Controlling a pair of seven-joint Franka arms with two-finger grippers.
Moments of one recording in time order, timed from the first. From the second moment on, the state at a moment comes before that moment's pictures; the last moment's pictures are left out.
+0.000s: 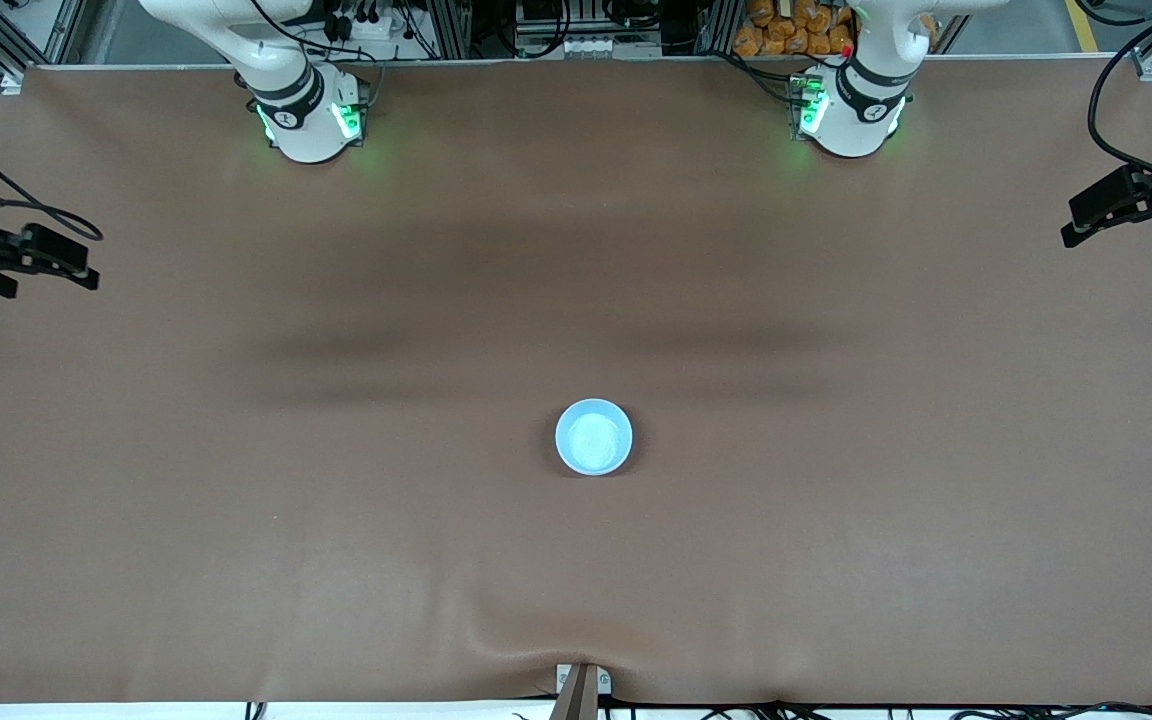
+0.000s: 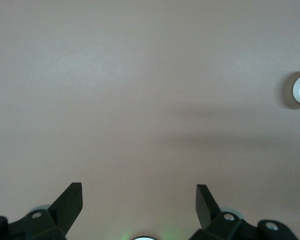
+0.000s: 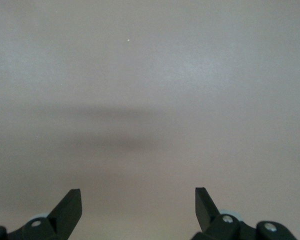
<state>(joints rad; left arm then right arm) -0.03 -0.01 0.02 -1.50 -0.01 1.46 -0.04 0.04 -0.02 -0.15 -1.67 0.03 1.61 -0.19</state>
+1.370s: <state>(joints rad) -0.03 -0.01 0.02 -1.50 -0.01 1.46 -0.04 0.01 -0.02 -0.14 -1.60 0.02 1.57 -0.03</state>
